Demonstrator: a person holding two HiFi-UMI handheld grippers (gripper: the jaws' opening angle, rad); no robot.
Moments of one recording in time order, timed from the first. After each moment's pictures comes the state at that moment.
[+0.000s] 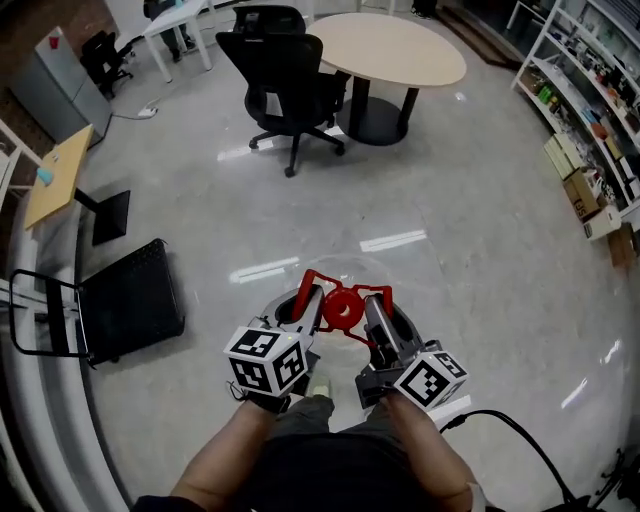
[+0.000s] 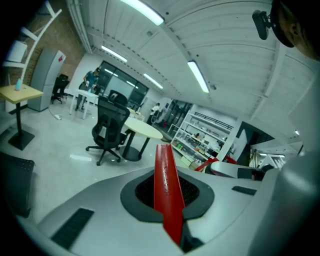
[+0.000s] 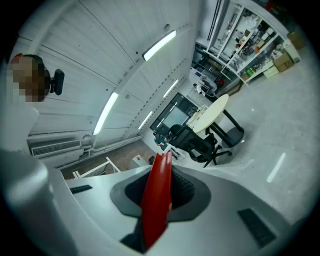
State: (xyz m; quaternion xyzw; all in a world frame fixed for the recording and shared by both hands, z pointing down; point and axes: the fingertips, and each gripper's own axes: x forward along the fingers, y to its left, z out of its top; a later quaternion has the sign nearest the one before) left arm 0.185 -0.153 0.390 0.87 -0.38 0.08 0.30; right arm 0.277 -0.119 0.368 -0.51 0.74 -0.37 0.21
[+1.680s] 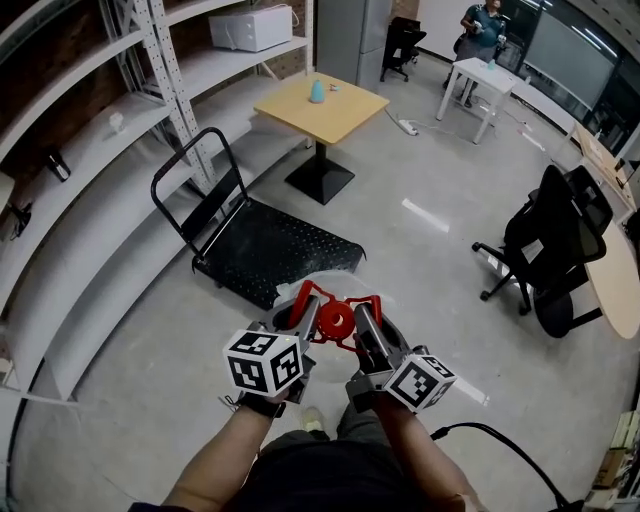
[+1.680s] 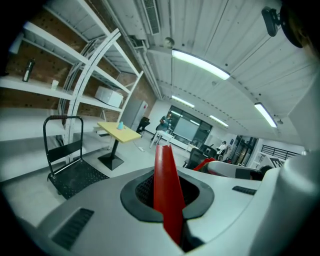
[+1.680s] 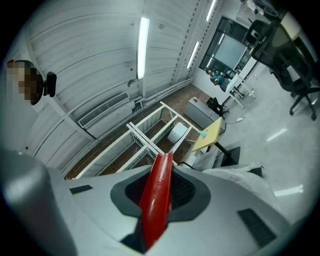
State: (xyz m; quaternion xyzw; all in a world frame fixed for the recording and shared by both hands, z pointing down) left arm -0.588 -0.099 0.321 0.63 -0.72 -0.06 0.27; right arm -0.512 -0.143 0.301 -0.11 0.90 -0.41 0.06
